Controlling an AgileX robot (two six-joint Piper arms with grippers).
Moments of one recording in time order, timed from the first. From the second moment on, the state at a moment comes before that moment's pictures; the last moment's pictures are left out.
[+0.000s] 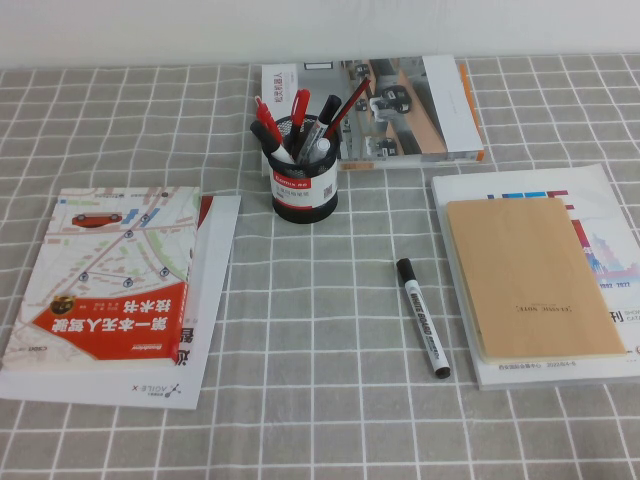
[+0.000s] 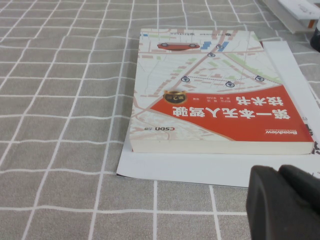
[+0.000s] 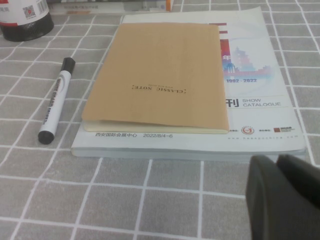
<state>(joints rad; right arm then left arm) 0.14 -0.01 0.03 0.16 0.38 -0.05 -0.05 -0.01 0.03 -0.06 0.38 0.07</state>
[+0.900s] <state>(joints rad) 0.14 -0.01 0.03 0.42 0.24 -0.05 -0.05 -0.01 0.03 -0.06 0.38 0.07</state>
